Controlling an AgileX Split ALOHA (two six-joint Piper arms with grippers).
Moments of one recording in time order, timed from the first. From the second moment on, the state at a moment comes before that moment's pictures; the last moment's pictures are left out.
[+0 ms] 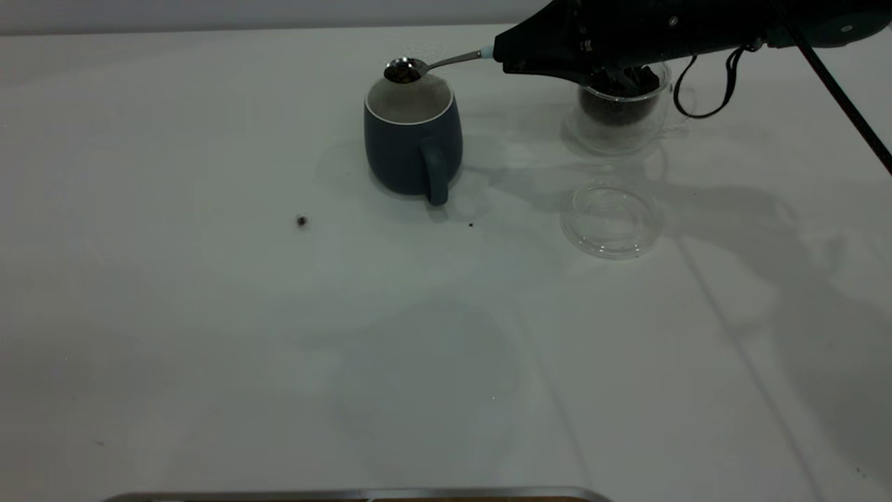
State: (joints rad) left arm -0.07 -0.02 -0.49 -0.06 1.14 0.08; right arm 0.18 2.43 -1.36 1.78 0.93 -1.46
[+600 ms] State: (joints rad) left arm -0.07 -0.02 -0.49 -0.06 1.14 0.08; right arm 0.18 2.41 -1.36 1.71 0.91 -1.90
